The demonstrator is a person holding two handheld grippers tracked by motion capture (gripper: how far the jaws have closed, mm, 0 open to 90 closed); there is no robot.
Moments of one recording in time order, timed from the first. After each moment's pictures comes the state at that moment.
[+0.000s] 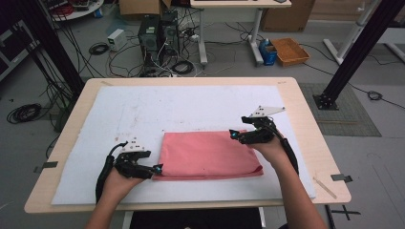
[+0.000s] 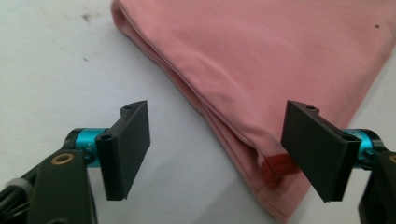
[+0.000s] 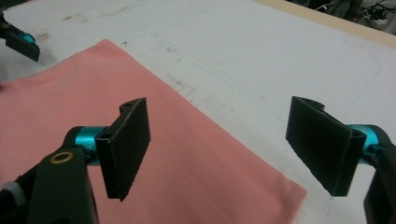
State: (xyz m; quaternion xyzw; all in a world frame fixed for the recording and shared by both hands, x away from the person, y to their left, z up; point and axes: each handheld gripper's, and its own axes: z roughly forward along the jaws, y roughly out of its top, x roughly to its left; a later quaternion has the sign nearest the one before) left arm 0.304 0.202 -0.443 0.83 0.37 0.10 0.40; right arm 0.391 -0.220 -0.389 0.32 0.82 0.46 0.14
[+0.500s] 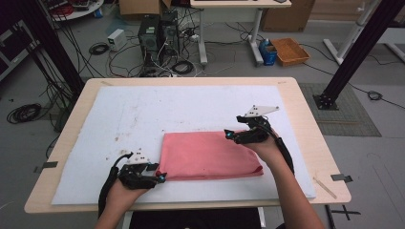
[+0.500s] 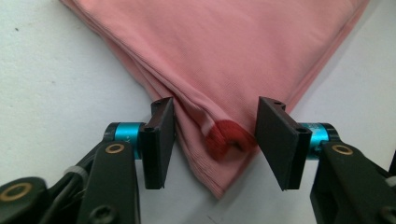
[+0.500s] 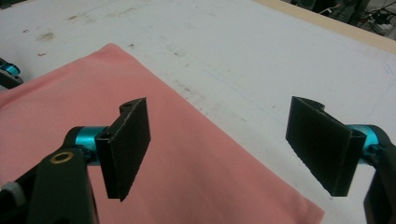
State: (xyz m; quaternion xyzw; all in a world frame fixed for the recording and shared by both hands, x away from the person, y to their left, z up) left arm 0.271 0.187 -0.448 0.83 0.36 0.10 0.40; right arm 0.390 -0.204 -0.386 0.31 0.82 0.46 0.14
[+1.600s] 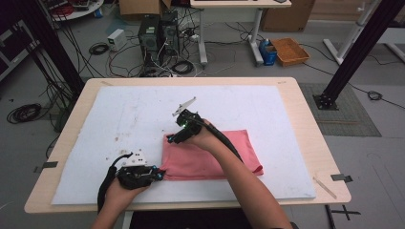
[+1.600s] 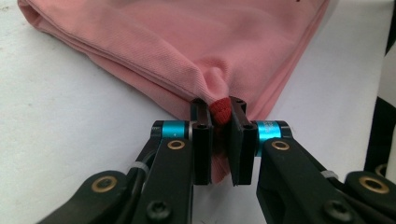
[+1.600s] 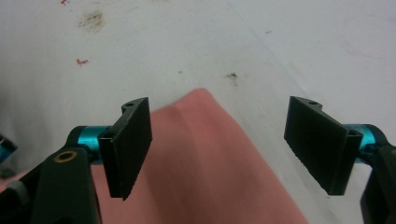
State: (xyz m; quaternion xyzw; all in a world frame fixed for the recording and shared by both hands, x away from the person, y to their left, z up) left arm 0.279 0.196 -0.449 0.84 0.30 0.07 0.44; right arm 0.438 -0.011 -0.413 0.21 0.90 0.37 0.04
